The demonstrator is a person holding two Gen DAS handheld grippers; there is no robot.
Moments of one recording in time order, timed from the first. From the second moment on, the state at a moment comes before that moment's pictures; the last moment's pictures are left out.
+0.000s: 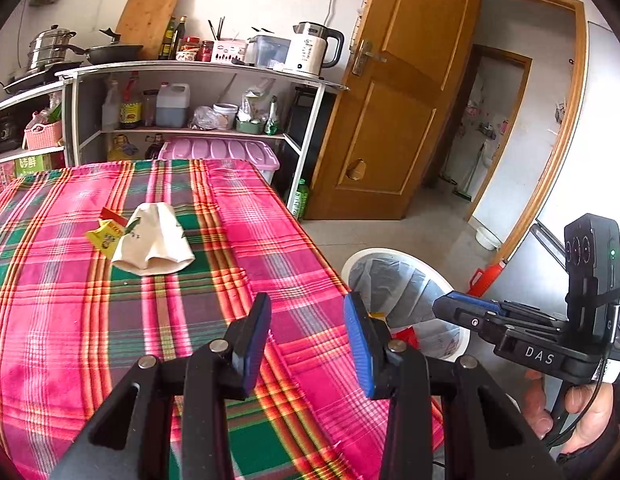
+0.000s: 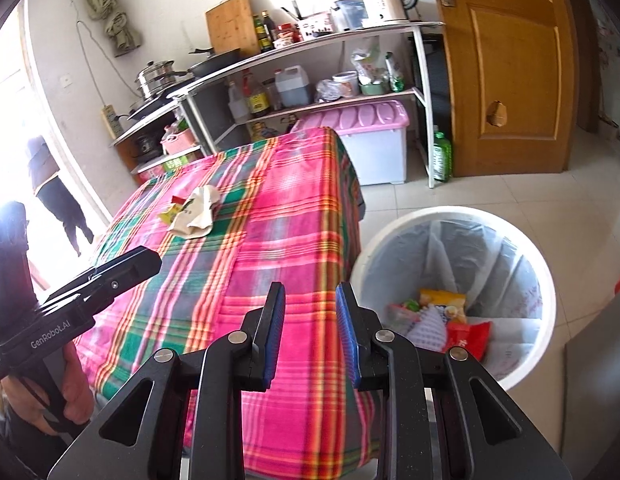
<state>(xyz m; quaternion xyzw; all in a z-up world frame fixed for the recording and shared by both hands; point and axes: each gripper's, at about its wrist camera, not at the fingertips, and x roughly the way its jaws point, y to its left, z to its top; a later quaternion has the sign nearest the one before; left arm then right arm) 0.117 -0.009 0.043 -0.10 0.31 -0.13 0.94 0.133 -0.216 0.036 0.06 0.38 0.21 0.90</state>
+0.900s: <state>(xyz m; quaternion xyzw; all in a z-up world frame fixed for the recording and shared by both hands) 0.112 0.076 0.031 -0.12 0.30 -0.05 0.94 0.164 -0.122 0.032 0.01 0.39 0.27 0.88</state>
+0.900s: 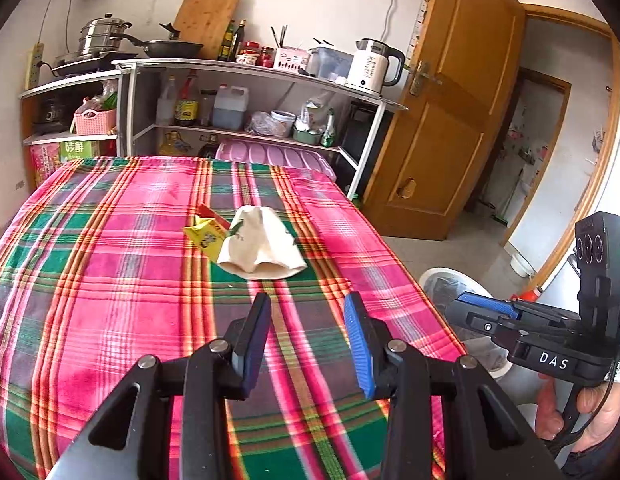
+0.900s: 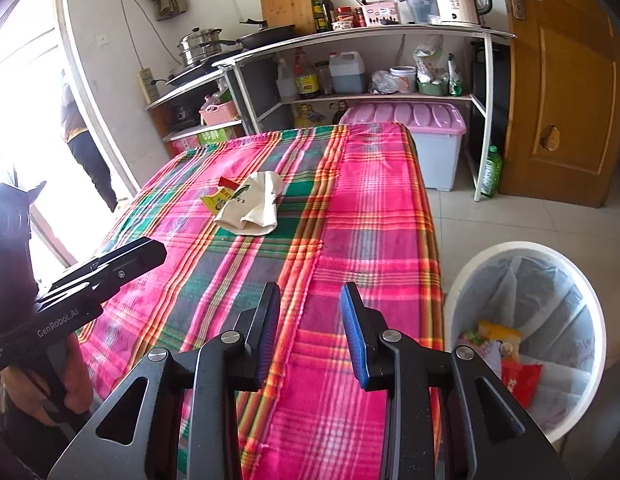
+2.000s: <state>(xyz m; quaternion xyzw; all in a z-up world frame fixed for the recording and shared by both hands) 0.217 0.165 0.013 -0.14 0.35 0.00 0.93 0.287 -0.019 -0.010 0.00 0.43 0.33 0.84</state>
